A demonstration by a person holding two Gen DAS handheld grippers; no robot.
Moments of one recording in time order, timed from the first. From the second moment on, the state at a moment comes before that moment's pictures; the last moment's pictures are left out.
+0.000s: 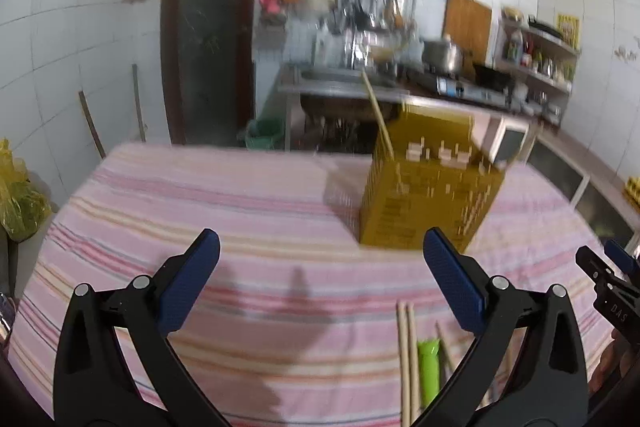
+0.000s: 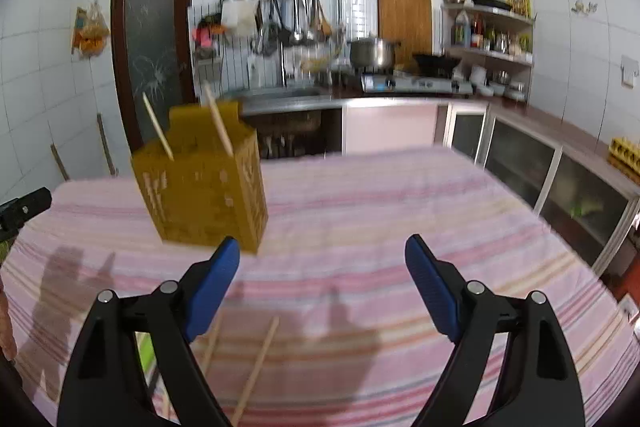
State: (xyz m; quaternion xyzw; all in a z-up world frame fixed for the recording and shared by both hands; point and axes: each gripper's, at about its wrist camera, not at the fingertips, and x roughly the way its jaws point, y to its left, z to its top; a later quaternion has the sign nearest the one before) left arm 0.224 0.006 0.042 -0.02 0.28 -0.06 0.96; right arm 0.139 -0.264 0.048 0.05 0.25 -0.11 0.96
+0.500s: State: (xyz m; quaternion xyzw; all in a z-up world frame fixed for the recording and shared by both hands) left arm 0.250 -0.037 -0.056 0.02 0.41 -0.08 0.91; right arm 0.168 -0.252 -0.034 0.04 0.37 -0.13 0.92
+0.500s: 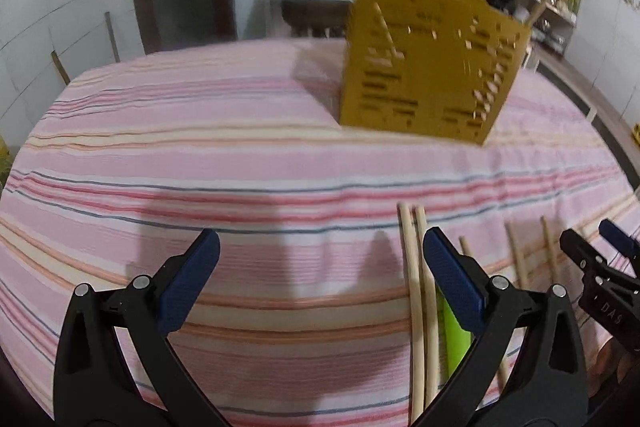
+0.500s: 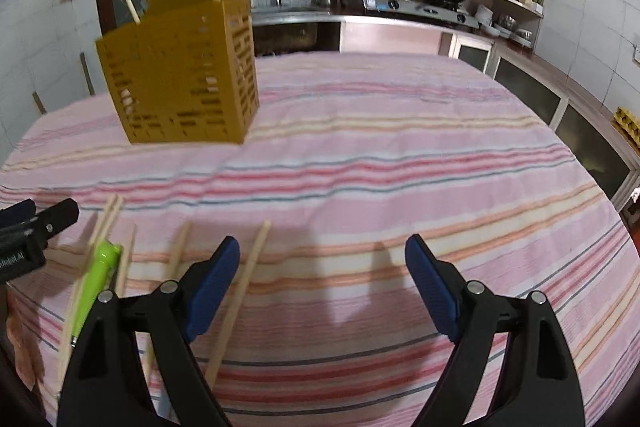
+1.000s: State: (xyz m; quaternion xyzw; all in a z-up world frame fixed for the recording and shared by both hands) left arm 0.261 -0.048 -0.078 0.04 0.45 -0.08 0.89; right arm 0.171 -0.246 -0.037 0.04 0.39 -0.13 0.91
